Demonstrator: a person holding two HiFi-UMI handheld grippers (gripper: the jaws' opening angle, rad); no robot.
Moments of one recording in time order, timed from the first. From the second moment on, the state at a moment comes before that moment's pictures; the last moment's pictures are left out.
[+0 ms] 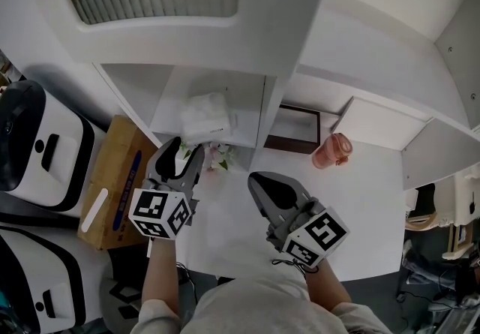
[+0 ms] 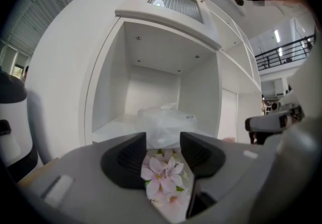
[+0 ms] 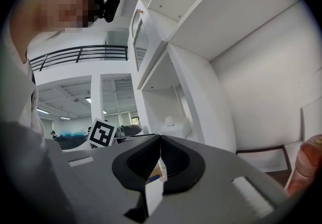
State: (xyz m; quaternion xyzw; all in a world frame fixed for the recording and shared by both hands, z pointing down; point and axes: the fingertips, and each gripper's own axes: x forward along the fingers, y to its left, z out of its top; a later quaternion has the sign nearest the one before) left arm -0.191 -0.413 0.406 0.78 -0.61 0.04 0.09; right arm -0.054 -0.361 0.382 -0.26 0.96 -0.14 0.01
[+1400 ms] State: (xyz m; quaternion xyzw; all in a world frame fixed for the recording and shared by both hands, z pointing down) left arm -0.193 -0.372 0.368 0.77 -0.64 0.03 0.02; right arm -0.059 -0.344 0.369 -0.26 0.96 -0.12 0.02
